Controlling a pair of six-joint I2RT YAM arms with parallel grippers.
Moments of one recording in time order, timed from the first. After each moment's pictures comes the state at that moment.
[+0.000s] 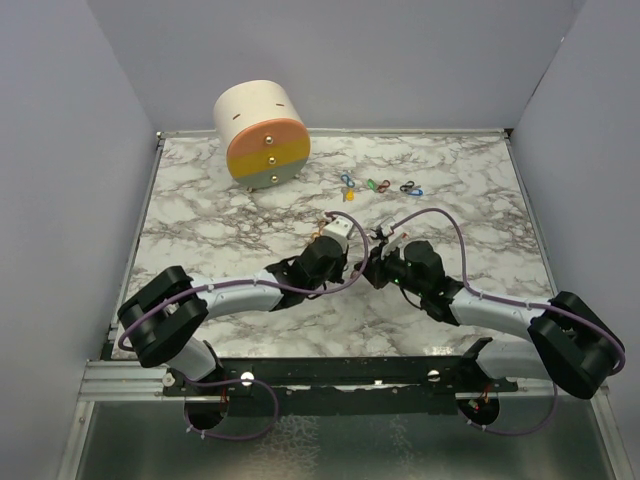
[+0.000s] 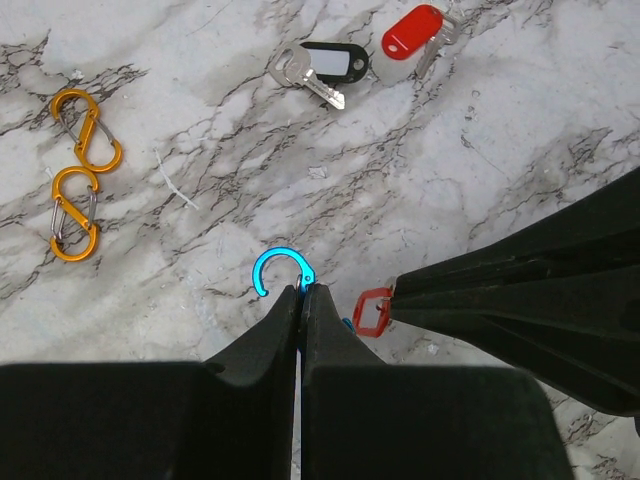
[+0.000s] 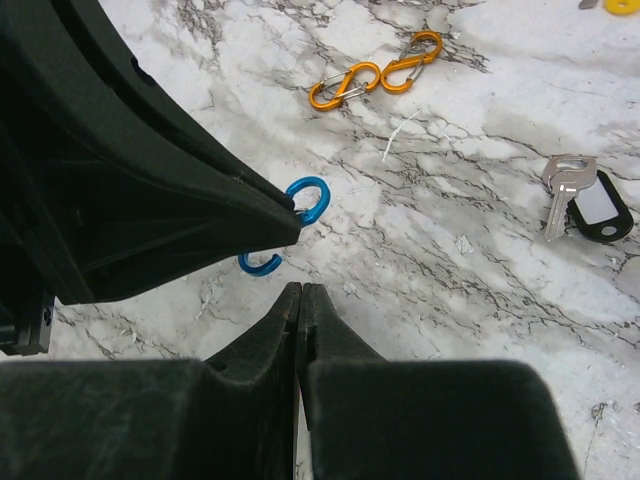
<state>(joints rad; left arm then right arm) -0.96 1.51 0.75 0.22 -0.30 -0.37 0.71 1.25 0.38 0.53 -0.15 0.19</state>
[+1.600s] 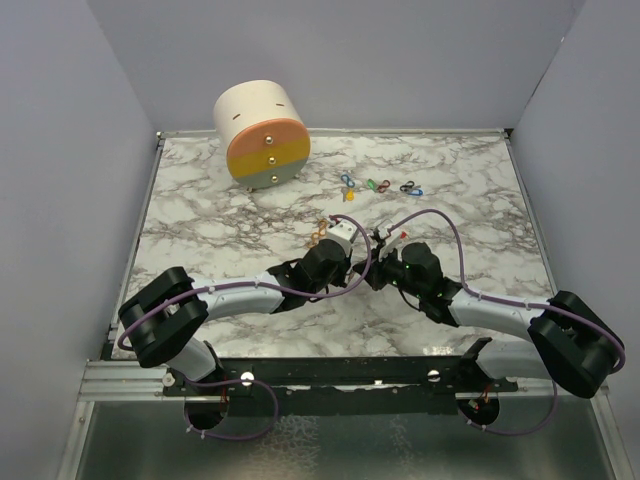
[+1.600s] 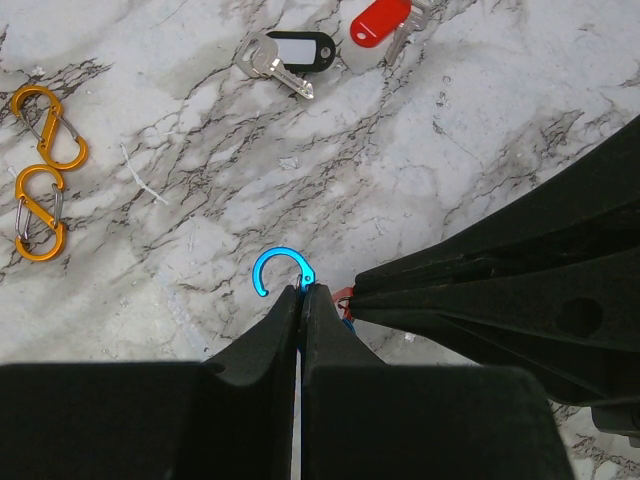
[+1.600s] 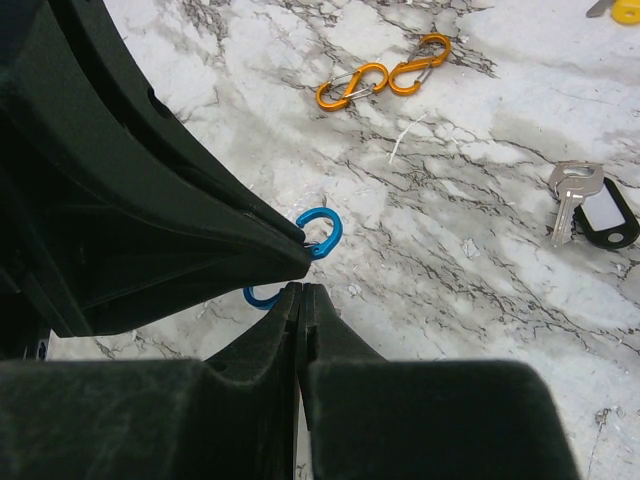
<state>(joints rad) -1.00 1.51 0.75 0.22 -0.28 -0.38 0.74 1.26 0.38 0.53 -0.12 0.17</state>
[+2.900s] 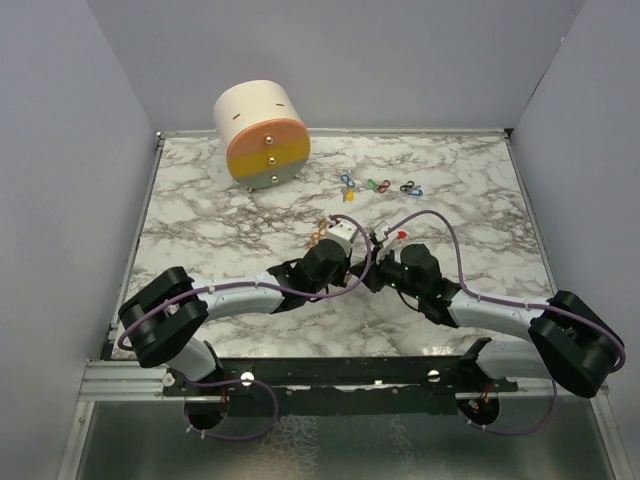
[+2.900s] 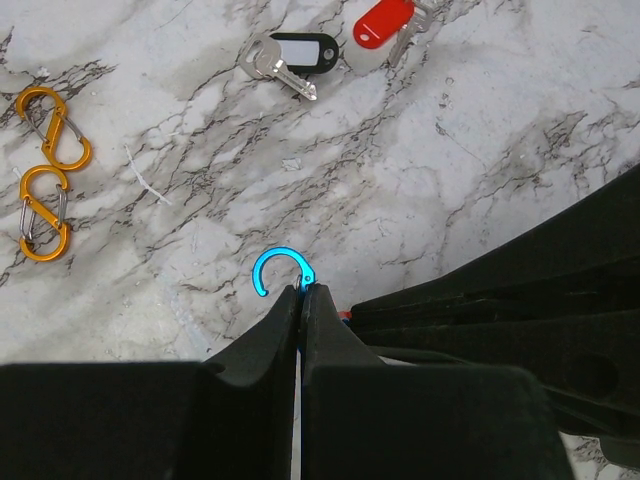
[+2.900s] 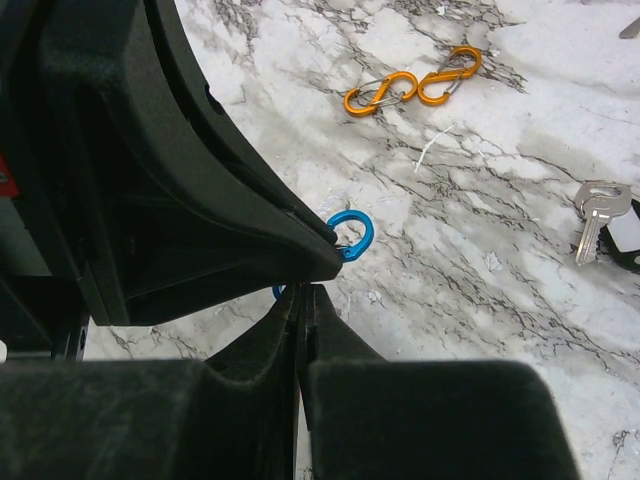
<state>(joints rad) -1.00 1.51 0.75 0.23 -0.28 -0.37 0.76 1.26 0.38 0.55 -0.15 0.14</state>
